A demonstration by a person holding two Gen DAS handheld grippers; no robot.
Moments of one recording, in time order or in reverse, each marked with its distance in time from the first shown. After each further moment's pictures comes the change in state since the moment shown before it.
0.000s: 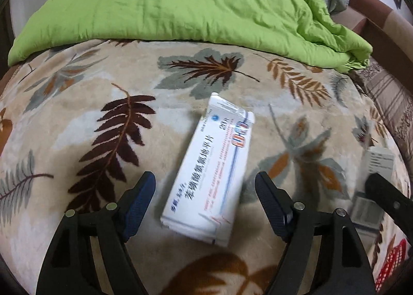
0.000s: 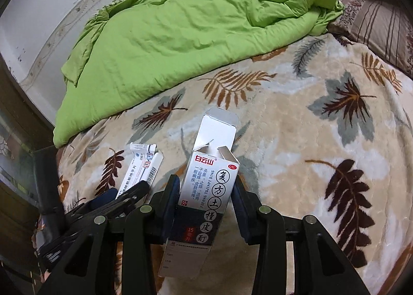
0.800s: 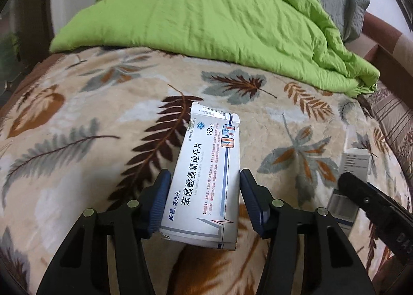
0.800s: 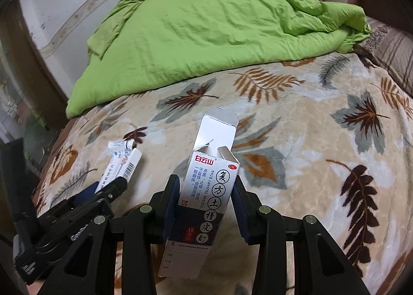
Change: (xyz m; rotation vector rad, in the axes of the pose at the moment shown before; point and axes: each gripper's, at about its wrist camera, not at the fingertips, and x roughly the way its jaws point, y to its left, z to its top) left arm -0.078 0.020 -0.046 -0.112 -0.133 0.095; right arm -0.011 0.034 -0.024 -0.180 0.016 0.048
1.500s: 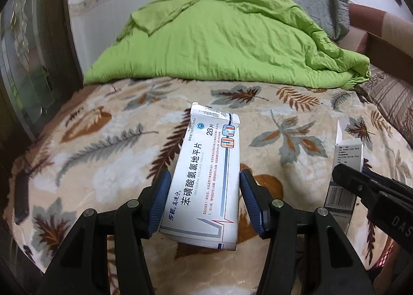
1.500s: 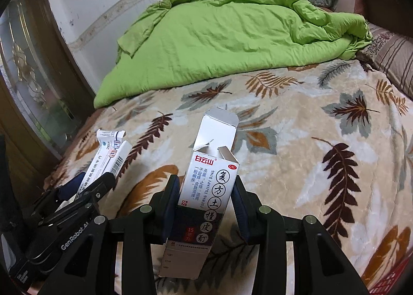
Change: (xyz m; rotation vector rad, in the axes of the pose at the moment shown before) left arm -0.102 -0.034 -0.057 0.115 -0.153 0.153; right arm -0.068 -0.012 -0.046 -0.049 -0.045 0.111
